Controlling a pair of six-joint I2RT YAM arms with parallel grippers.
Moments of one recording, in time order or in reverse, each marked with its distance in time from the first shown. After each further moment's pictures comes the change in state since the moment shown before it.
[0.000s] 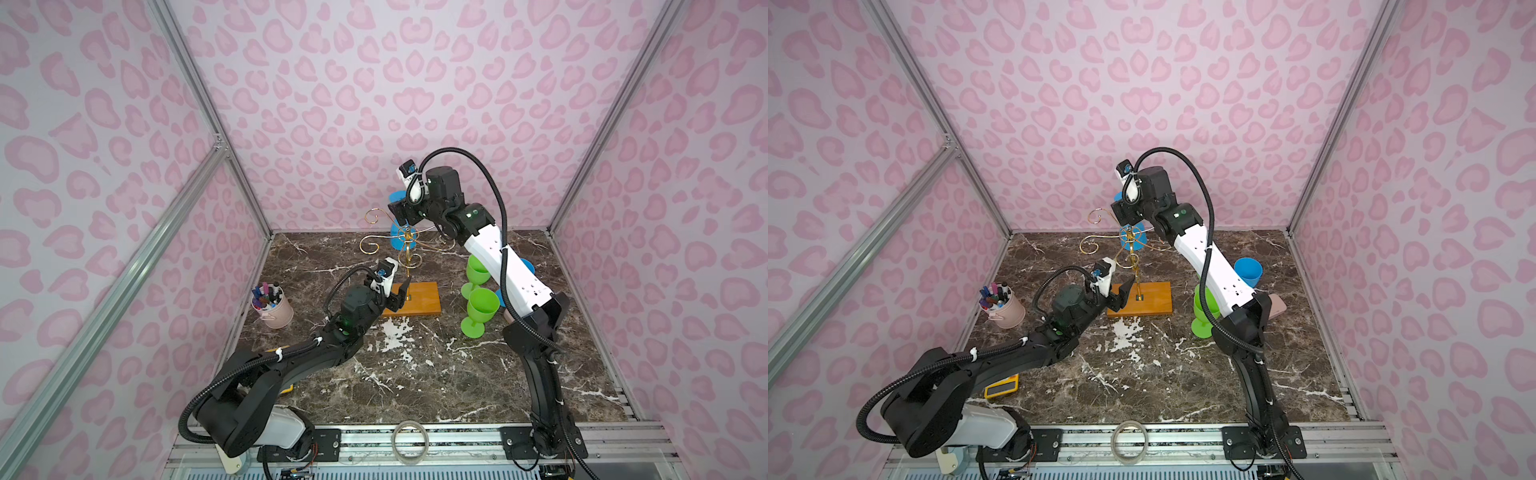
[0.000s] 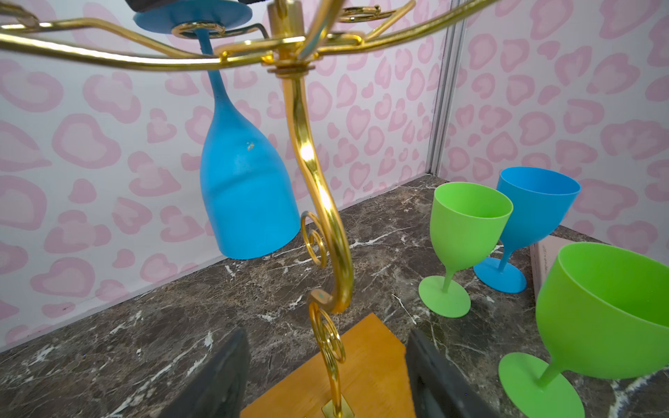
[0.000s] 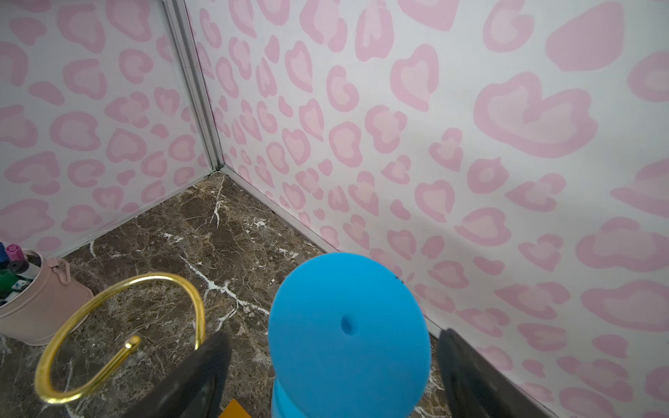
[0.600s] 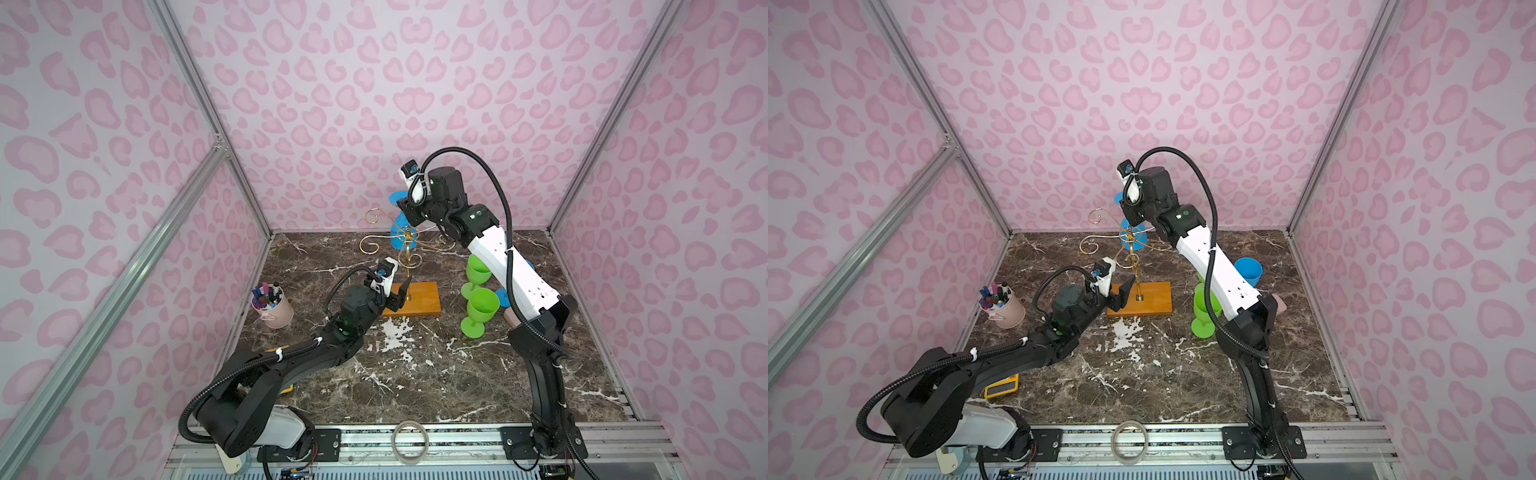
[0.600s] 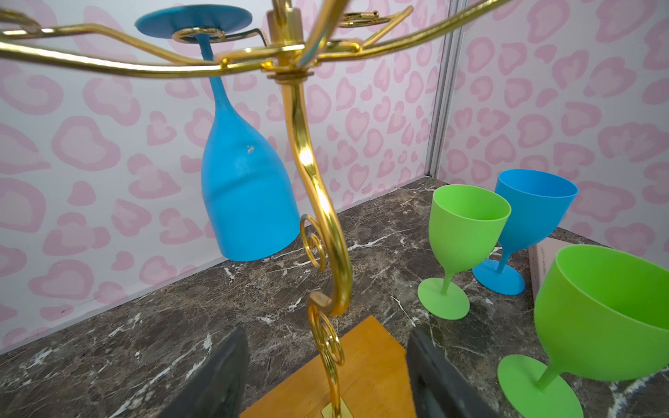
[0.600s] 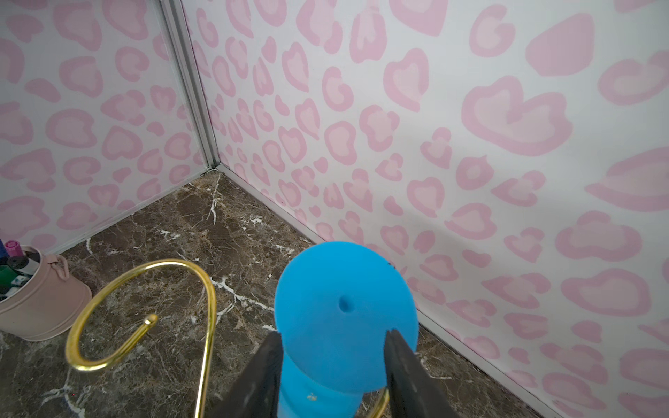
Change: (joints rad) left arm 0.000 0.000 0.000 0.008 0.003 0.000; right arm 0.014 -0.069 -0.078 0.008 0.031 -0.006
